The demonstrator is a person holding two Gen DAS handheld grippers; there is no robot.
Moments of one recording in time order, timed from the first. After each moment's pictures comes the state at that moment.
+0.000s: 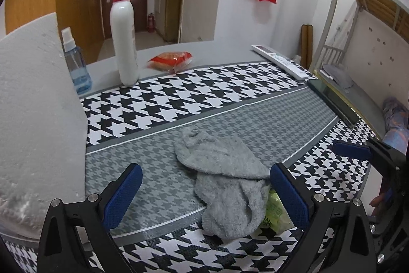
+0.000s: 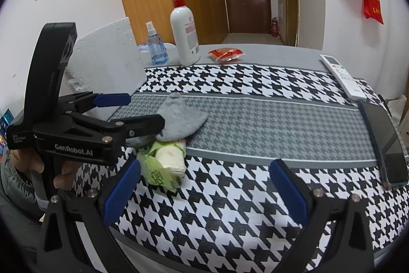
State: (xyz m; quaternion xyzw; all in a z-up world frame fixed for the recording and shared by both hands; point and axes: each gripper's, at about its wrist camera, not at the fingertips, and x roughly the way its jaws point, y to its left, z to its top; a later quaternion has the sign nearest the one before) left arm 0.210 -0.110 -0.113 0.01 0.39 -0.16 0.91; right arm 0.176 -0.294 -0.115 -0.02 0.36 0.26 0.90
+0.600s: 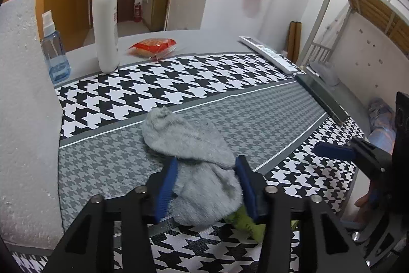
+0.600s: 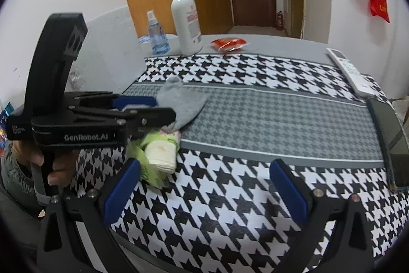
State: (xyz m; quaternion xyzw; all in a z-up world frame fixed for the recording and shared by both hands) left arm 0.222 -0.115 -0.127 -0.02 0.41 -0.20 0.89; right arm 0.185 -0.285 -0.125 -0.04 0.38 0.28 0.88
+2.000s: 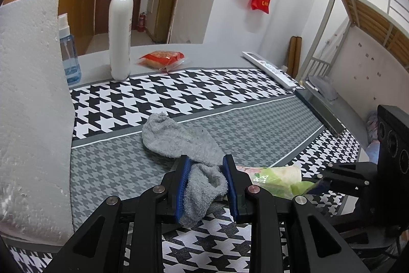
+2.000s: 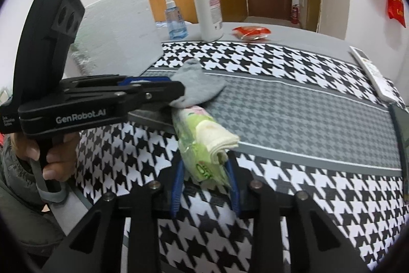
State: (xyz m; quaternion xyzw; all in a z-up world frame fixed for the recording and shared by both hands) left arm 0.205 -0.093 -0.115 -0.04 0.37 -0.19 0.91; right arm 0.186 -0.267 -0.139 -0.06 0.40 0.30 0.86
